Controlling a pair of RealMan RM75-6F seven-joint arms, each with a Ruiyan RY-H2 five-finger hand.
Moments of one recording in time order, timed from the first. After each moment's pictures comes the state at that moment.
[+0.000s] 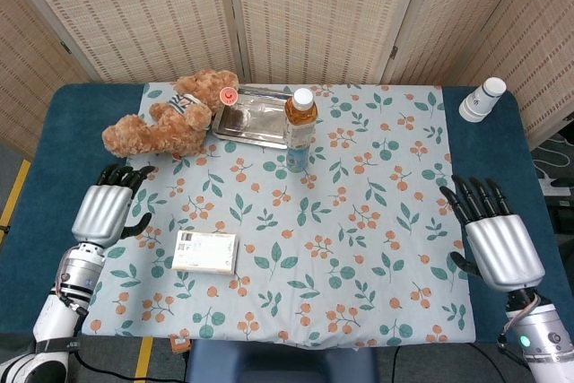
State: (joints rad) left arm -0.61 -1.06 -0.17 -2.07 0.96 1.28 0.55; right arm 0.24 -0.79 0.05 -2.24 -1.40 1.41 -0.55
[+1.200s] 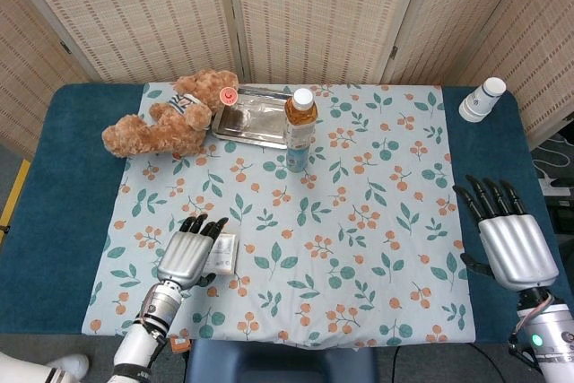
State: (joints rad) left arm -0.75 -1.49 -0.15 -2.22 0.64 1.45 1.04; right arm 0.23 -0.72 0.08 -2.28 -1.32 1.36 -0.50
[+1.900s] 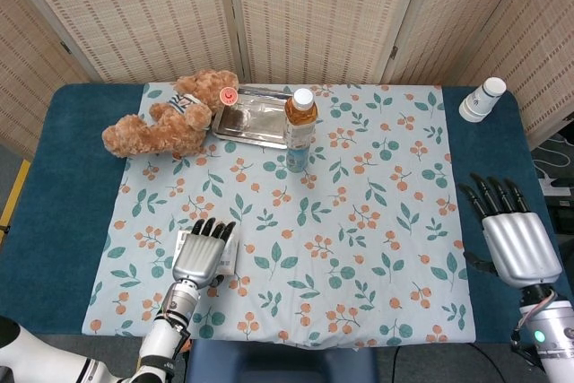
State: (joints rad) left arm -0.82 -1.61 -0.15 -2.09 0.52 1.48 1.08; right arm 0.24 -0.71 0.09 -2.28 -1.28 1.35 -0.49
